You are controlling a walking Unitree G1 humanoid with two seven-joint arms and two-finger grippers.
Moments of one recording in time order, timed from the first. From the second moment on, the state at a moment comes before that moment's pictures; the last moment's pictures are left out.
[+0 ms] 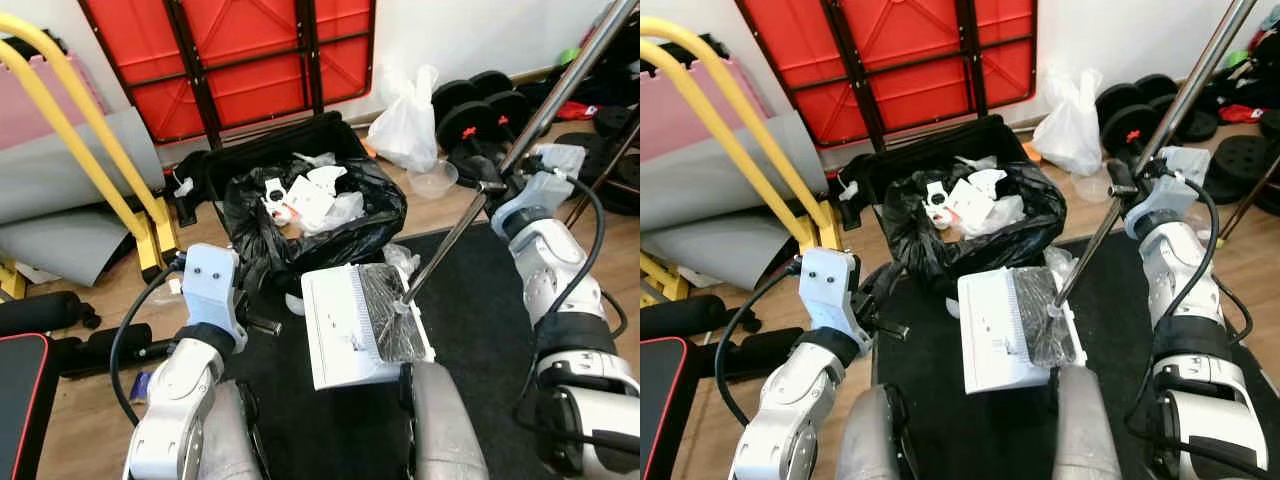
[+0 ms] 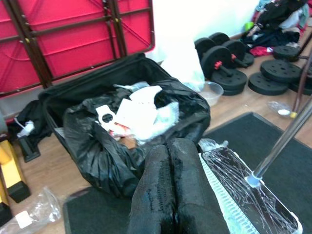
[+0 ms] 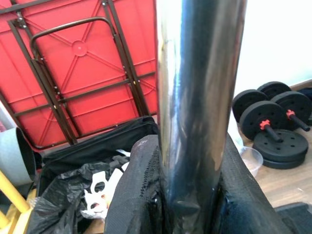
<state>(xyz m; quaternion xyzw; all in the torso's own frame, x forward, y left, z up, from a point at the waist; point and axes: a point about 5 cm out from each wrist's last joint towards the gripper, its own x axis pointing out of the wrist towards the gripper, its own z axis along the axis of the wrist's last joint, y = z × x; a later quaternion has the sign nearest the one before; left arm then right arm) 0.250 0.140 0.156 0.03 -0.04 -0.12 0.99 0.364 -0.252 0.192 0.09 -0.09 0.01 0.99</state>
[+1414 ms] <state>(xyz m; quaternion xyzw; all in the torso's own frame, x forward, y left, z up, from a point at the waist) 0.263 0.136 0.154 0.05 -0.04 -0.11 0.99 0.364 -0.243 0.191 0.10 -0.08 0.02 0.99</state>
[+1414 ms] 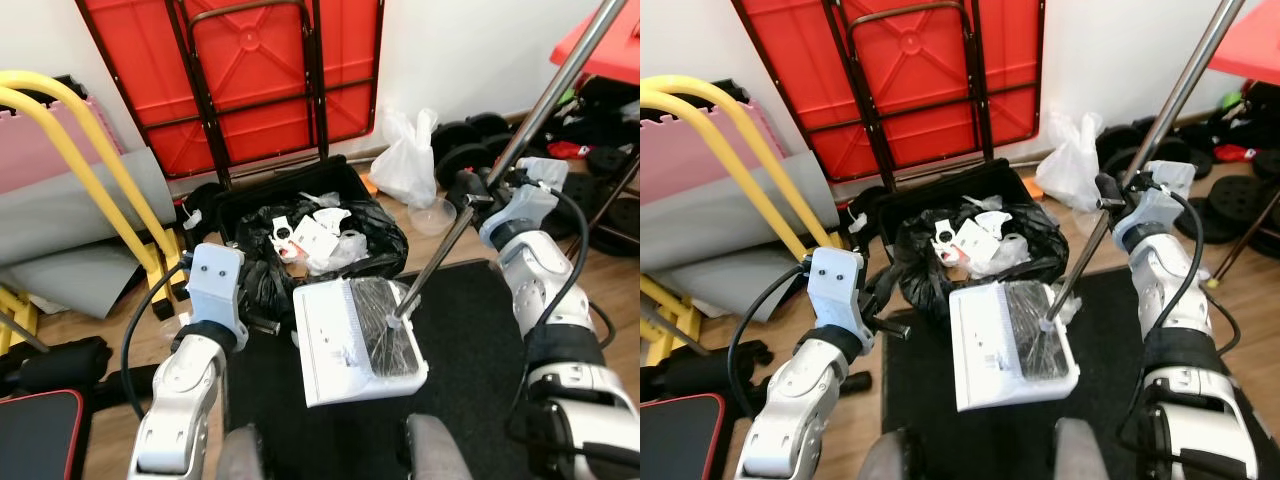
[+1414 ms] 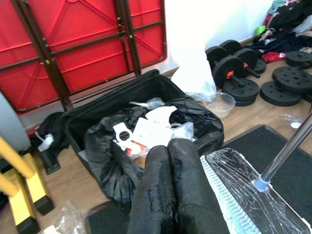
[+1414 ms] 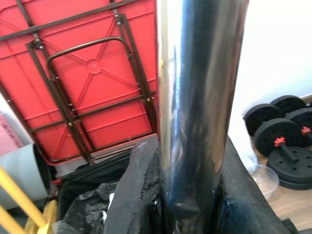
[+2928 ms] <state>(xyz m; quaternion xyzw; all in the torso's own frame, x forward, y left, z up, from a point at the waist) 0.263 0.137 0.158 0.06 -0.06 -0.11 0.99 0.289 -0.218 0.194 0.05 -0.06 0.06 1.00</state>
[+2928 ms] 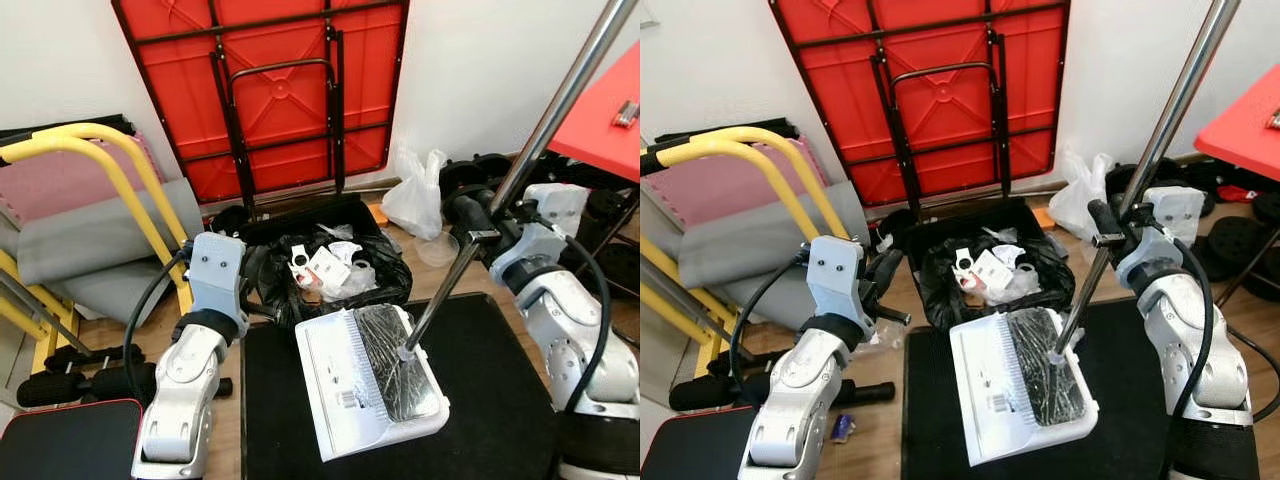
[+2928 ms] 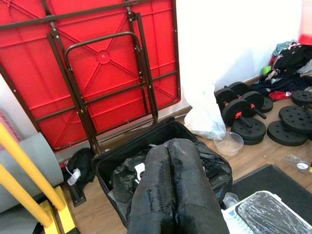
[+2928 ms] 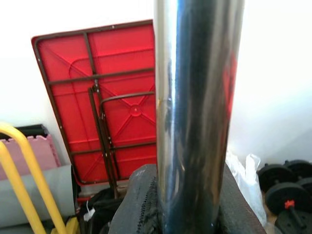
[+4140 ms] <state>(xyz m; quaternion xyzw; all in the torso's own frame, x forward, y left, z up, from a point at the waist) 0.262 0.142 0.160 0.06 -0.07 -0.10 0.99 0.294 -0.212 0.196 0.06 -0.06 0.05 1.00</state>
